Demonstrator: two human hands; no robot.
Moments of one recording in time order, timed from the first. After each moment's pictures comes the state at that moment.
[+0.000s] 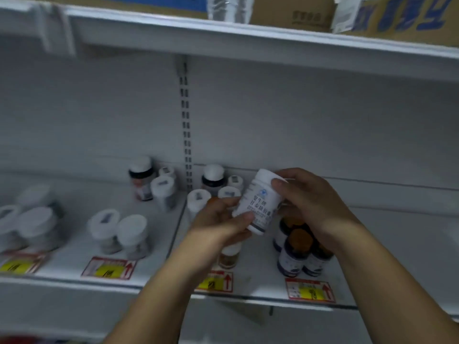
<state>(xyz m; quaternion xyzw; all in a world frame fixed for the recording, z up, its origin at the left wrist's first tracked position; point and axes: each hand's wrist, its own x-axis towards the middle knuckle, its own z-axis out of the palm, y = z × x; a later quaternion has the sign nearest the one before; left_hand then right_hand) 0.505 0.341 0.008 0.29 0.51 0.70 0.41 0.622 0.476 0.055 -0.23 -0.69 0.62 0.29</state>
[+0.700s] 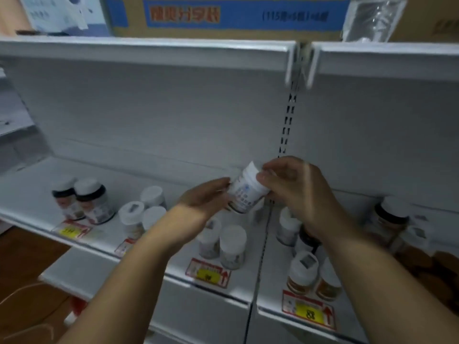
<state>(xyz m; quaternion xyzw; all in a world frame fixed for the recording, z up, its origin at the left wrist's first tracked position) 0.340 0.222 0.032 0.35 0.68 0.60 0.21 0.452 0.389 0.063 -0.13 -0.74 0.58 0.31</state>
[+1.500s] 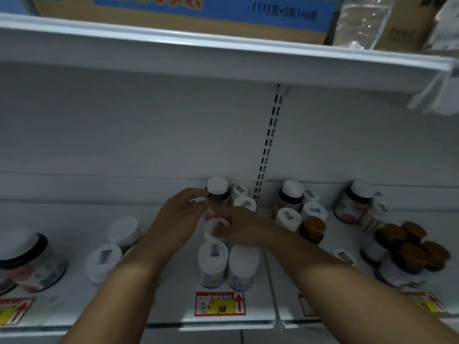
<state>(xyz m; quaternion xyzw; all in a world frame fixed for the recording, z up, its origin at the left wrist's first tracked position) 0.257 0.234 0.023 0.35 0.70 0.57 0.26 0.347 0.375 -0.027 -0.24 -0.89 0.38 -0.01</state>
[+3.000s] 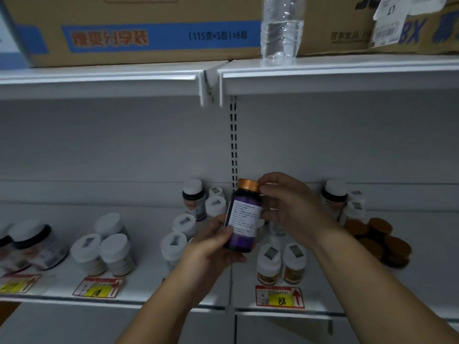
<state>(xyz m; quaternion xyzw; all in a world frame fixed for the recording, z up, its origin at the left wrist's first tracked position) 0.411 0.261 0.003 0.30 0.44 0.71 0.45 0.513 0.401 0.059 -0.16 -0.57 0.76 0.26</state>
